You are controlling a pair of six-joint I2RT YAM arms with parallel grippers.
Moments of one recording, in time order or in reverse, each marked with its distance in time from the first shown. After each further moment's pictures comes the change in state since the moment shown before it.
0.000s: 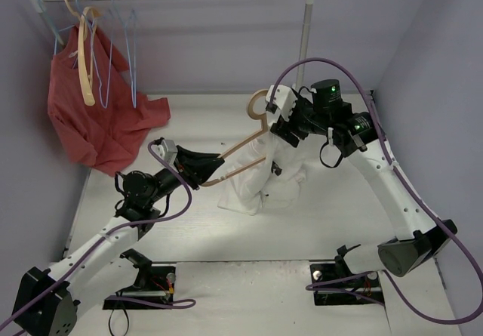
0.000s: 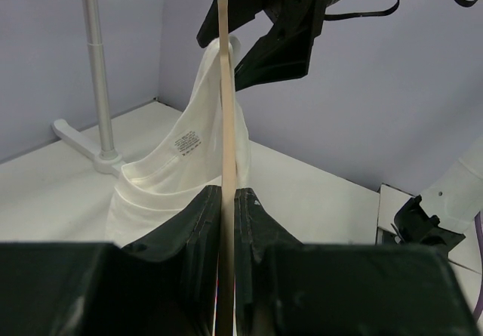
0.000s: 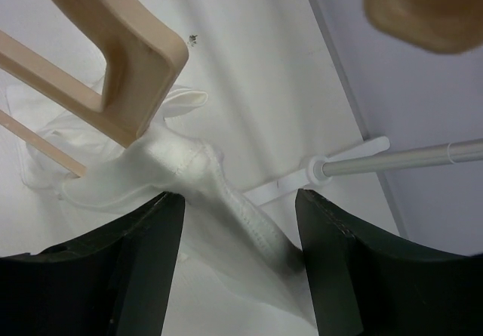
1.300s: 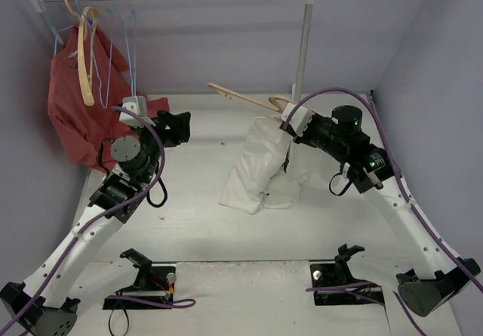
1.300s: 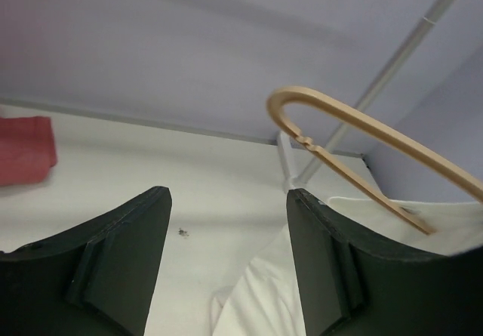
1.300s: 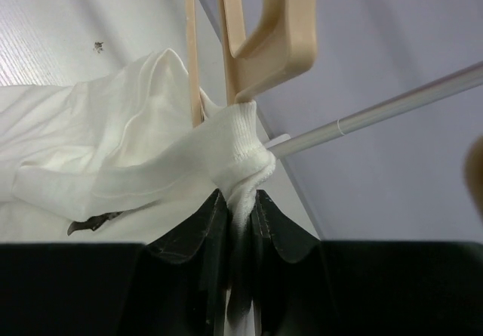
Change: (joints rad) left arm -0.004 0.019 0.483 -0.728 -0.796 0.000; right arm 0.000 -0.289 -0.363 0.353 0.148 -0.105
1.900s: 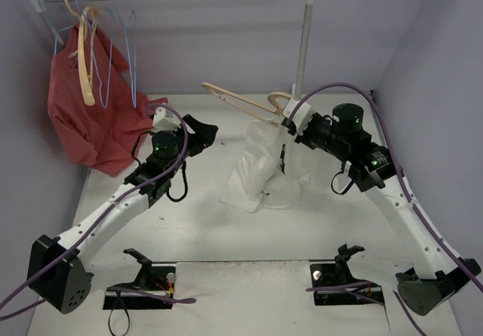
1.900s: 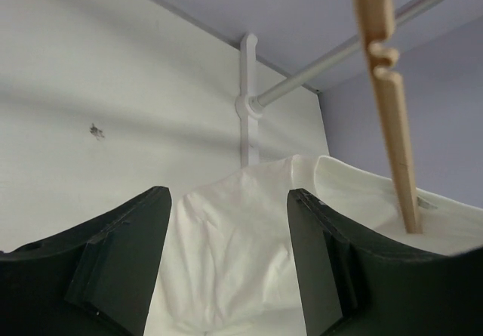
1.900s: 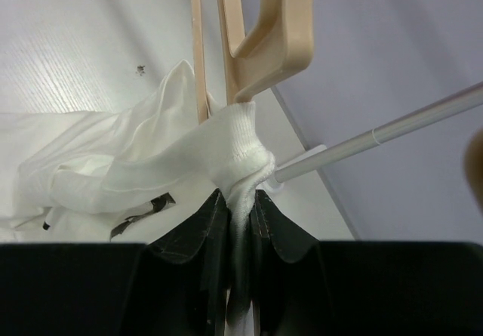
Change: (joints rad) left arm -0.006 0.224 -0.100 0.062 0.095 -0.439; right arm 0.000 0.008 0.037 -0.044 -0.072 0.106
